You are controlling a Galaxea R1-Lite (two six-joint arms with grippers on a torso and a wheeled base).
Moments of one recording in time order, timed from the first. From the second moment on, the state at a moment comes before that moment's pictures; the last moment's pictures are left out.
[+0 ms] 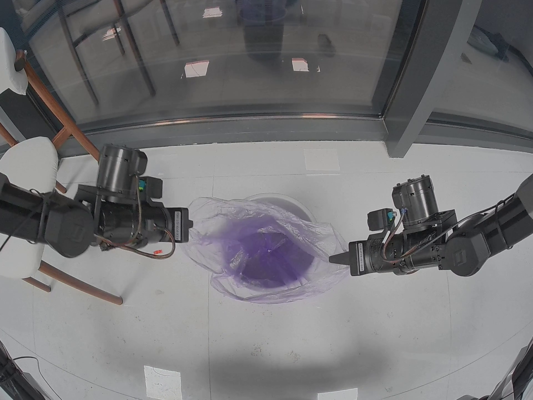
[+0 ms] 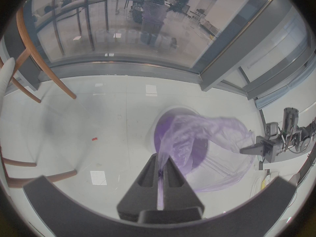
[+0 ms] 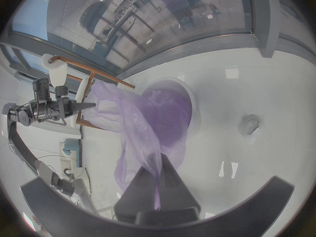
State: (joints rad) left arm -0.31 1.79 -1.05 -0.12 -0.11 -0.20; right arm 0.48 1.92 -0.93 -0.29 0.31 0.30
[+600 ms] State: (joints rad) left arm -0.22 1.76 -1.01 -0.22 -0.12 -0.03; right arm 0.41 1.94 -0.96 -0.29 0.35 0.19
